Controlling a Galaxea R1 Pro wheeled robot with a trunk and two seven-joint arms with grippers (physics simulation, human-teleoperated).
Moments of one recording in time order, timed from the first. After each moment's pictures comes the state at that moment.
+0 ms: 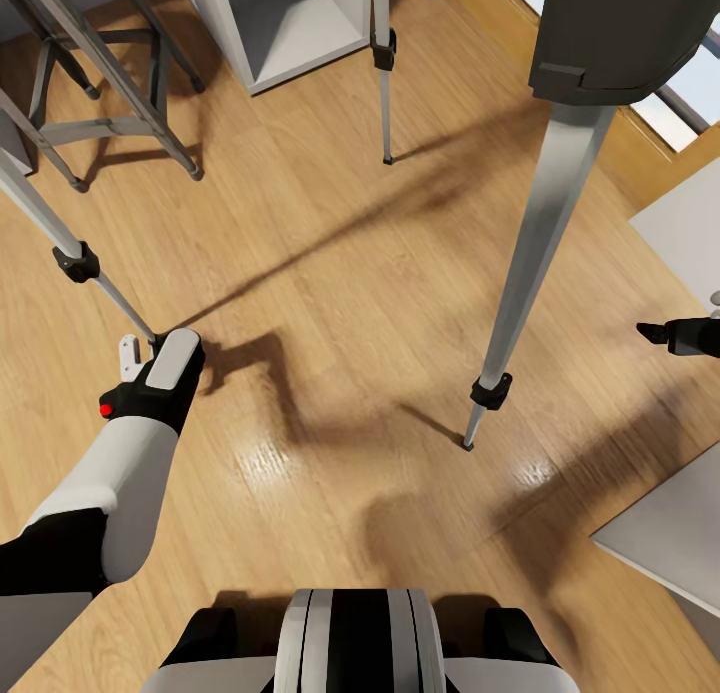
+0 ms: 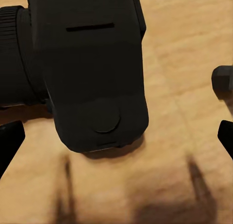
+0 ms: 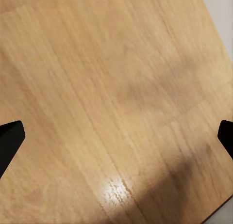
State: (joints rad) left arm -1.17 0.03 0.12 -0.76 1.07 -0.46 1.02; right arm -0.83 -0.56 -0.26 -1.61 0.06 1.04 0.40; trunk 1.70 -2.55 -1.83
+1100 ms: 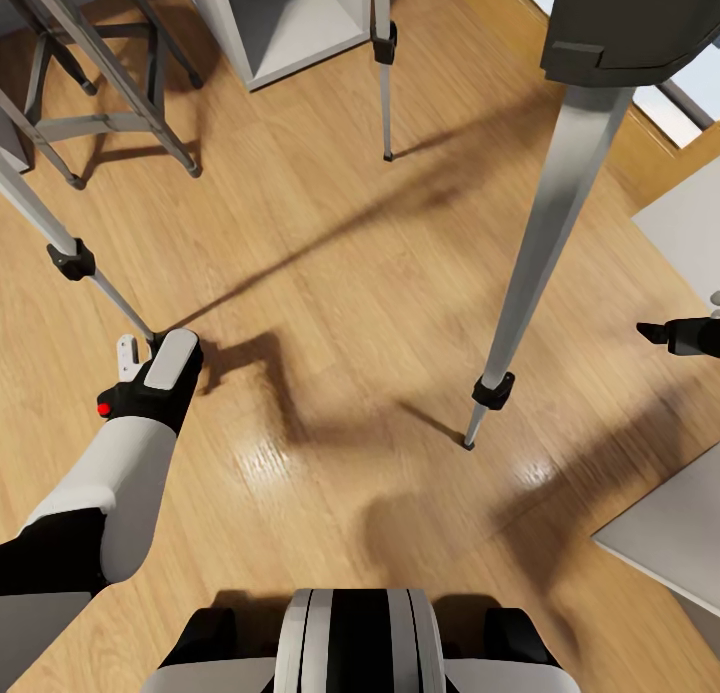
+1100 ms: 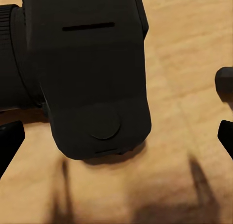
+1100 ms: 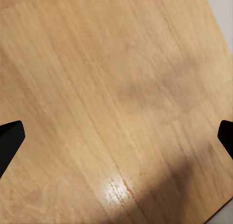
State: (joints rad) left arm -1.17 0.03 0.12 -0.75 1.07 -0.46 1.01; right arm -0.83 -0.56 -0.26 -1.61 0.06 1.04 0.40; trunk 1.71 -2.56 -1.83
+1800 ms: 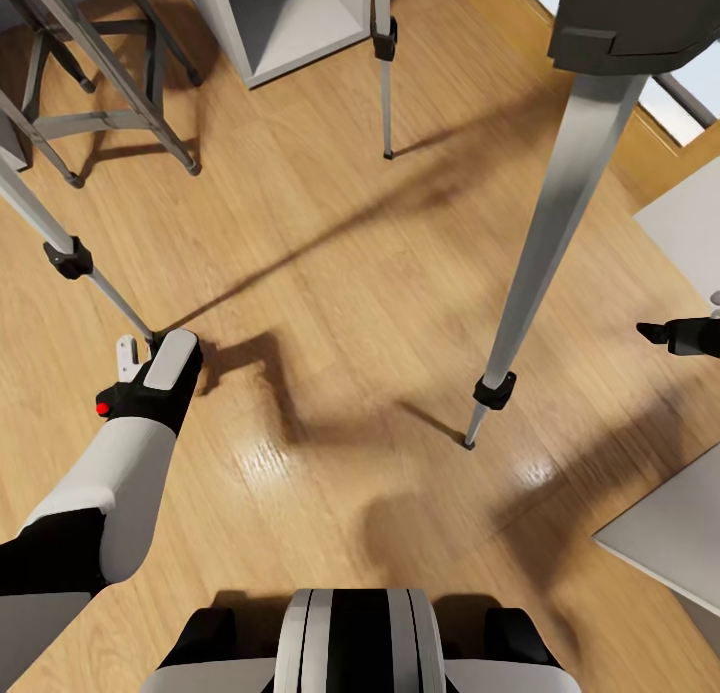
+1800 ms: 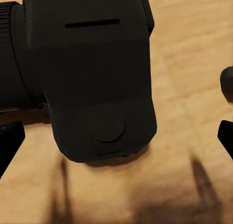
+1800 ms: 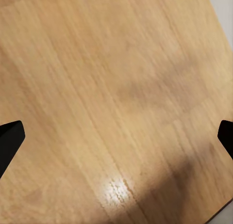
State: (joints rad) left arm -1.17 0.03 0.12 -0.75 1.07 -0.46 1.01; right arm -0.83 -0.56 -0.26 -1.61 0.06 1.04 0.40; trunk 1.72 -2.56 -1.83
